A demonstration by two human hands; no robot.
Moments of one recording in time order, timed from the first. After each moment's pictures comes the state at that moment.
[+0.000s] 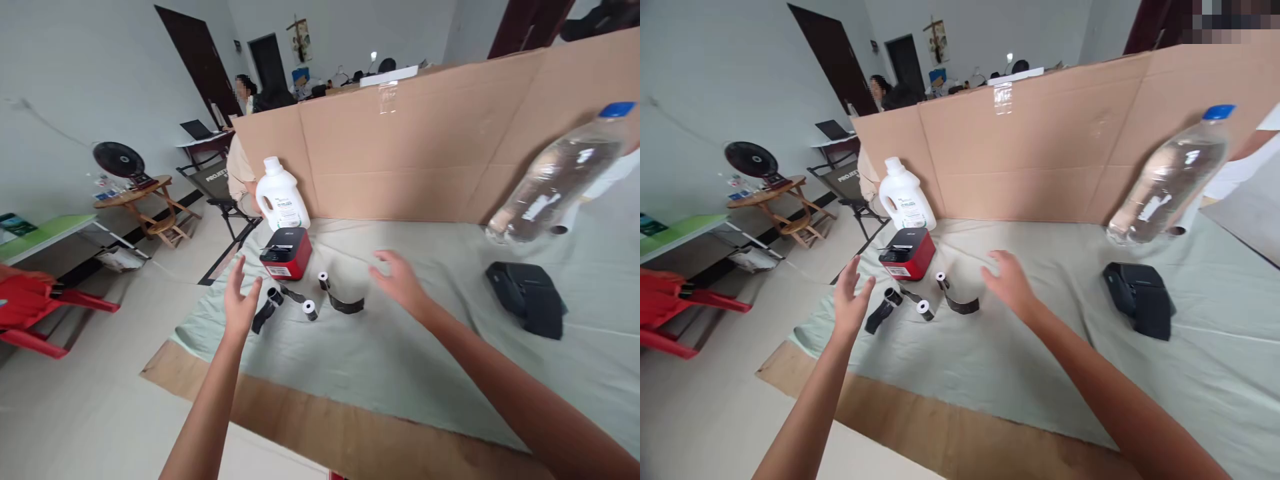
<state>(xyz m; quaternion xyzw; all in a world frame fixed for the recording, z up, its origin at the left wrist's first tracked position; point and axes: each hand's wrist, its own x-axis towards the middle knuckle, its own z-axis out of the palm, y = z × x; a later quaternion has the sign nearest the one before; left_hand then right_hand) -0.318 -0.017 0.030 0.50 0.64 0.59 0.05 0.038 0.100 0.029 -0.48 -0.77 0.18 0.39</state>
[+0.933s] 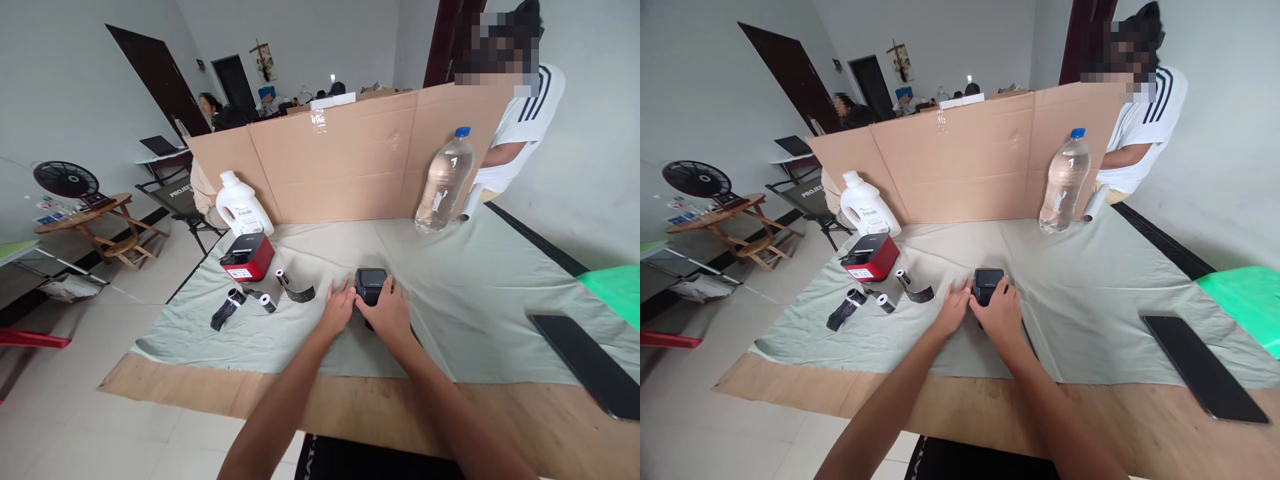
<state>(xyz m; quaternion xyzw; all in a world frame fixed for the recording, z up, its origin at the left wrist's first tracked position) -0.018 0.004 -0.029 0.74 0.54 0.29 0.28 0.128 -0.012 -0.014 -0.70 -0.64 0.02 0.33</state>
